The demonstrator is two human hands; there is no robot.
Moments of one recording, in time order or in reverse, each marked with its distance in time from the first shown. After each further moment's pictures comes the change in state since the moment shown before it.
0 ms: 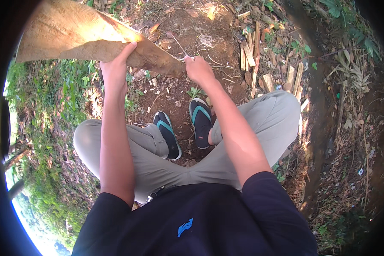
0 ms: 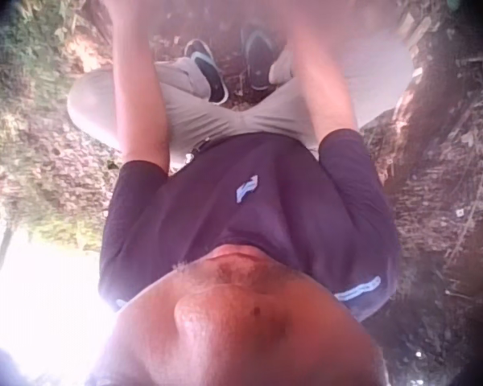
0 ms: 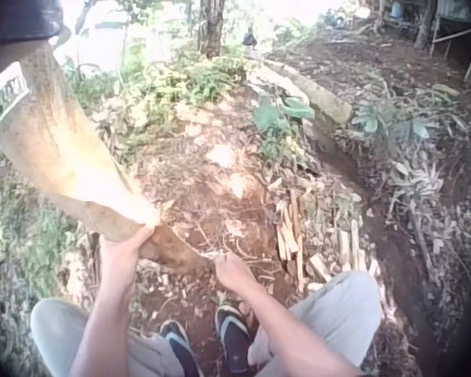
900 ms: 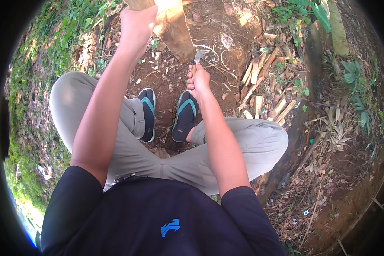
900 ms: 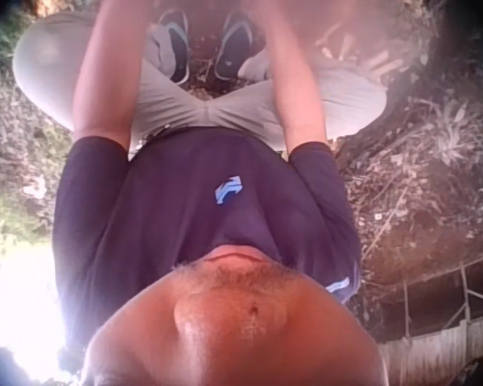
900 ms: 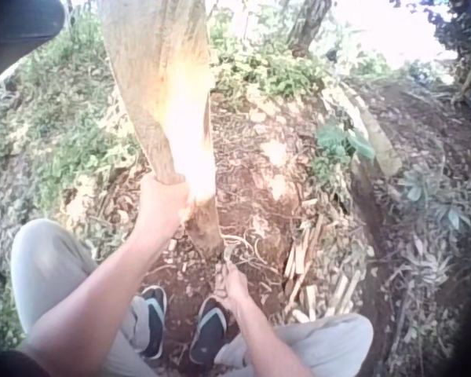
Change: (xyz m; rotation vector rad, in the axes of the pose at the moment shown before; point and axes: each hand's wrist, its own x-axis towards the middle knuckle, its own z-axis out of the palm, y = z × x) left_hand 0.022 -0.026 -0.006 -0.213 0.077 0.090; right_hand 0.001 0.043 0.070 0.955 -0.363 0.445
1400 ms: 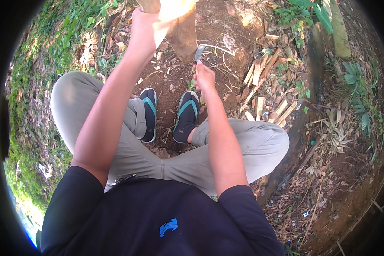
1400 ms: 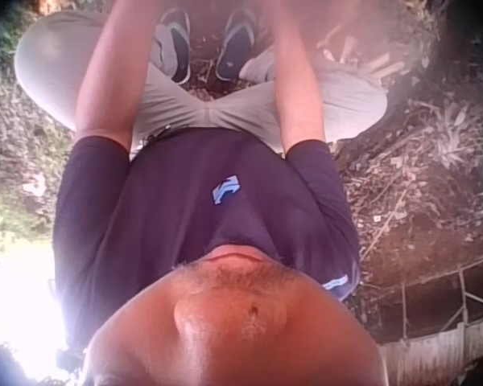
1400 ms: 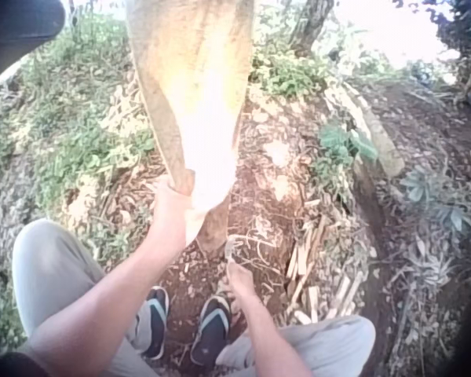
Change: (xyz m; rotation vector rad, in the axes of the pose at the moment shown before) left_hand 0.001 -0.025 0.015 -0.503 -0.138 -0.005; right_hand 0.007 -0.004 -0.012 -0.347 0.069 -0.135
